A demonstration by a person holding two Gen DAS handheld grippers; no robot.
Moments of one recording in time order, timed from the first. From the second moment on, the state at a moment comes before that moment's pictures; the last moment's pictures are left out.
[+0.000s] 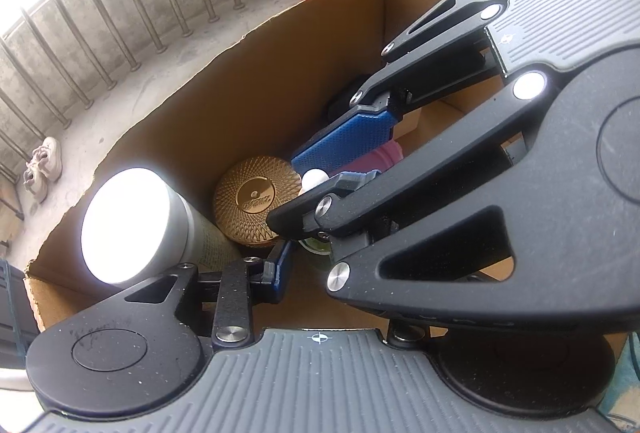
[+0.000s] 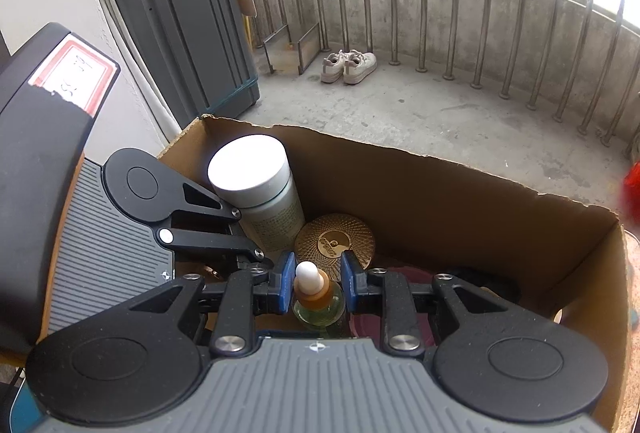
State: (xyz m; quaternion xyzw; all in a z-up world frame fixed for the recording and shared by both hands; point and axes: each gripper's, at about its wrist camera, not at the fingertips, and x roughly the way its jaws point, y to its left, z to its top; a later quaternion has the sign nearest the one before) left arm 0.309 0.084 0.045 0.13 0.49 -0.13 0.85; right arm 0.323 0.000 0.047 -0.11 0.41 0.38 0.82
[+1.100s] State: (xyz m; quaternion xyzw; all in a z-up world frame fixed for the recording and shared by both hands) left arm 0.191 -0.022 -0.011 -0.11 0.38 -0.03 0.92; right arm 0.193 -0.227 0.027 0.07 0.38 0.26 0.89
